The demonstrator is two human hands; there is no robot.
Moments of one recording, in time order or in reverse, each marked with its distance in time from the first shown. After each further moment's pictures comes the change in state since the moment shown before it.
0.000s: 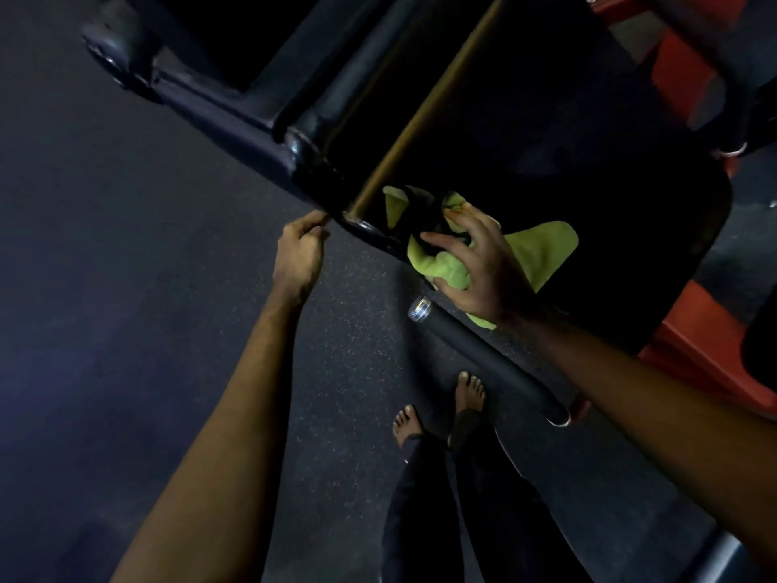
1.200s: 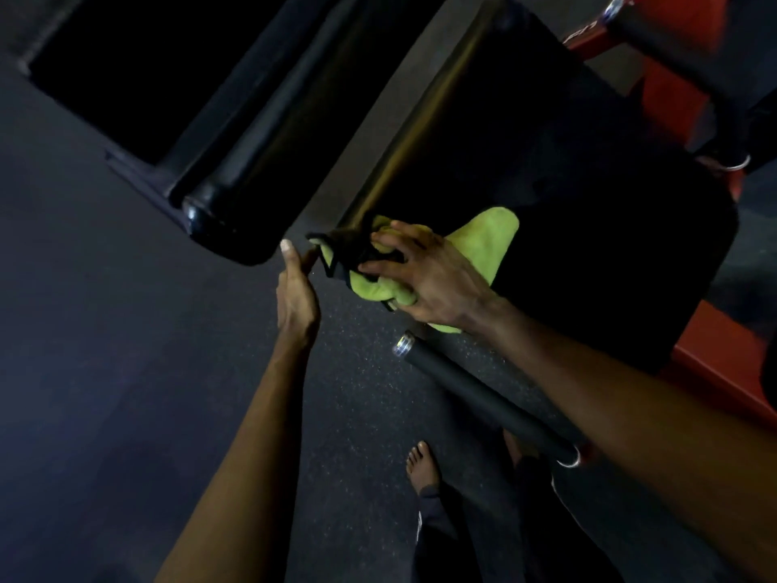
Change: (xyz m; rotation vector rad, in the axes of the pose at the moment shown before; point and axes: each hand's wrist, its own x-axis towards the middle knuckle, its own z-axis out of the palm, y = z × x) left_hand -0.020 0.023 0.033 -0.199 0.221 -0.091; right_hand 0.059 -0.003 0.005 -0.088 -0.167 -0.263
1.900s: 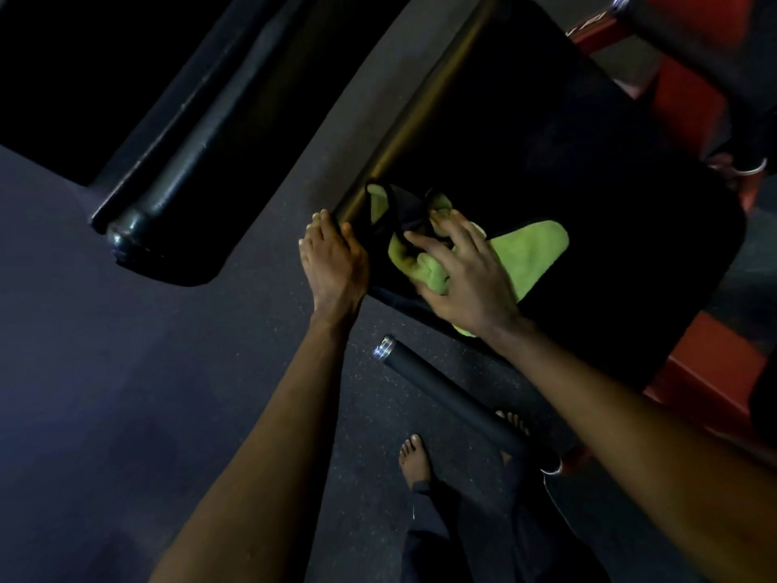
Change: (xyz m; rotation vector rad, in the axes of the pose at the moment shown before) left_hand 0.025 0.025 0.079 0.688 0.220 0.238; right_hand -0.045 0.029 -0.009 0.107 0.139 0.385
